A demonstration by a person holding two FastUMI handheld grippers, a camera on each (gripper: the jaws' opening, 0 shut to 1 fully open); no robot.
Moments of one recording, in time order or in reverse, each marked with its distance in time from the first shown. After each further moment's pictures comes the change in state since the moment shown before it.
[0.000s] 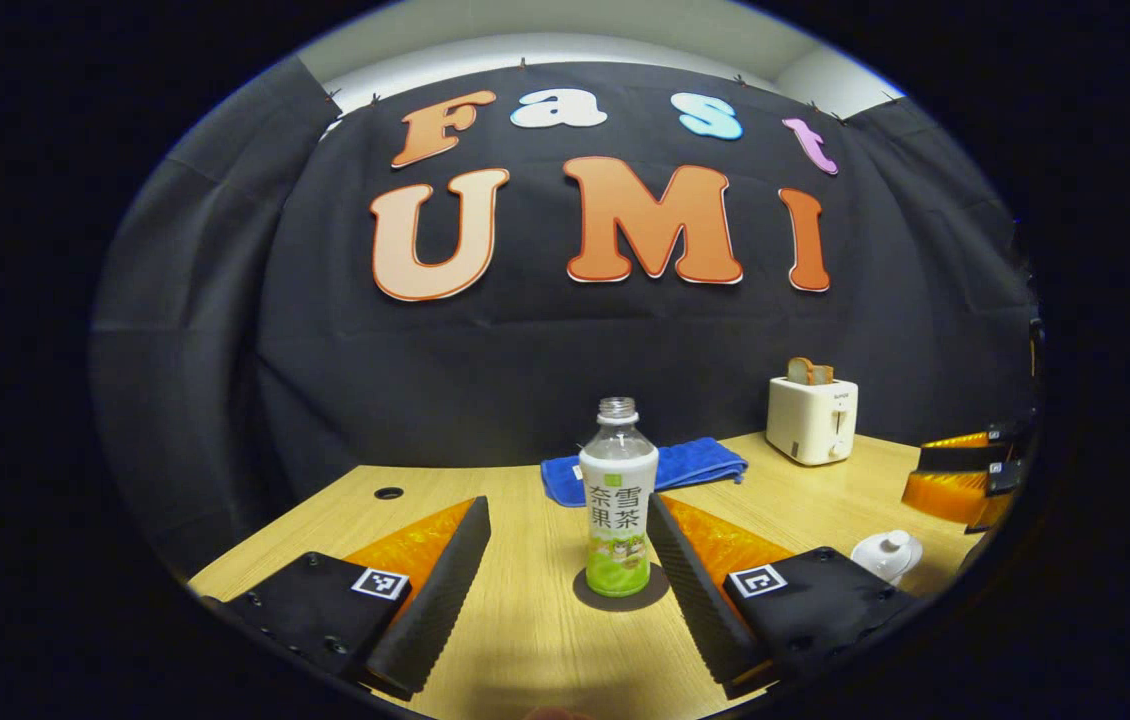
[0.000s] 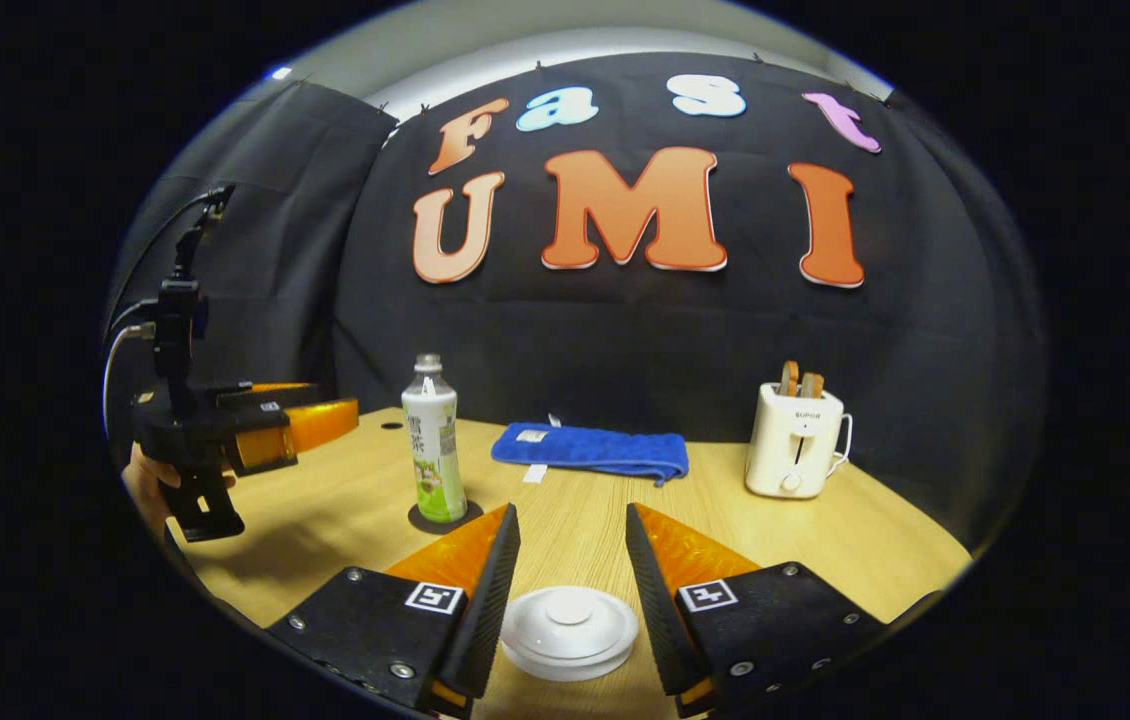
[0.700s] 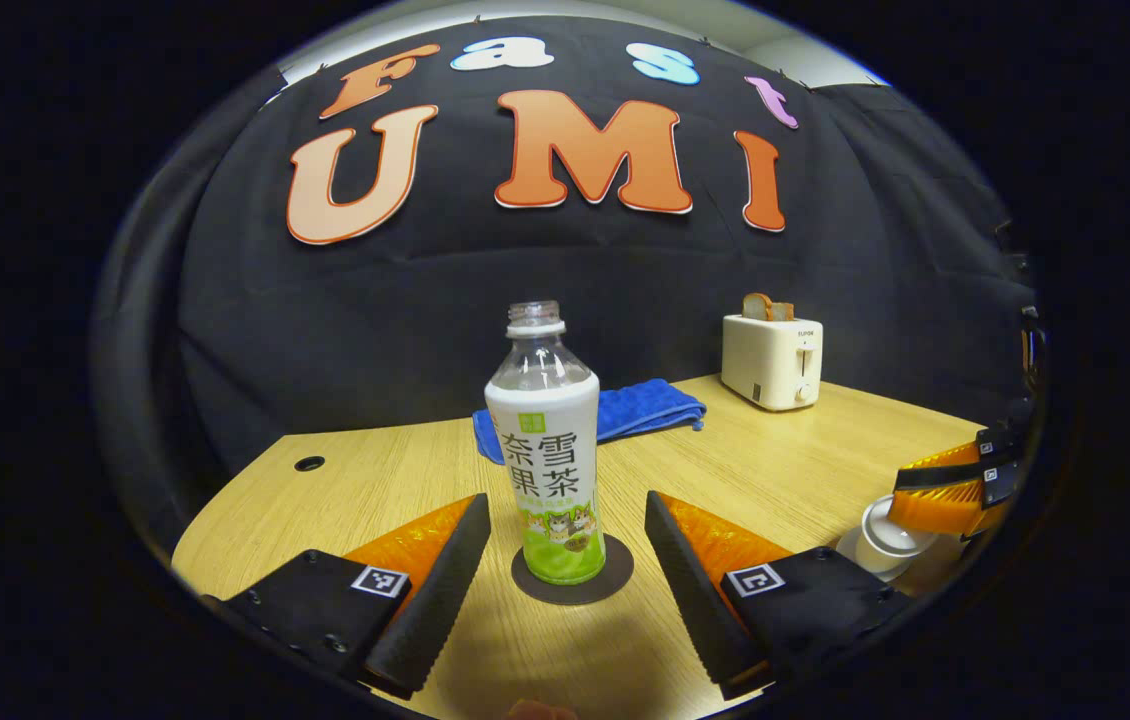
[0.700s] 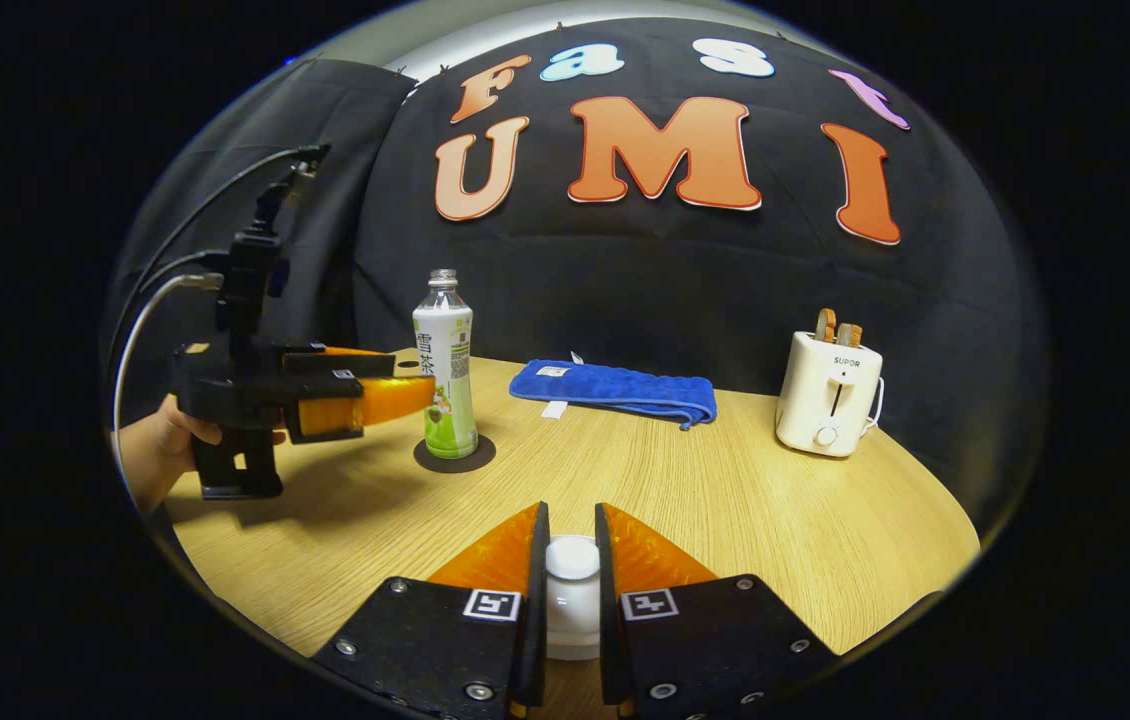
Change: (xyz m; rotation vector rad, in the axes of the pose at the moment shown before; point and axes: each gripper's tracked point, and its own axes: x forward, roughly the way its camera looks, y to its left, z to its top) left arm 0.051 -0.049 -0.049 0.036 0.135 -0.187; right arm 0.011 0.009 -0.082 -0.034 0.204 0.072
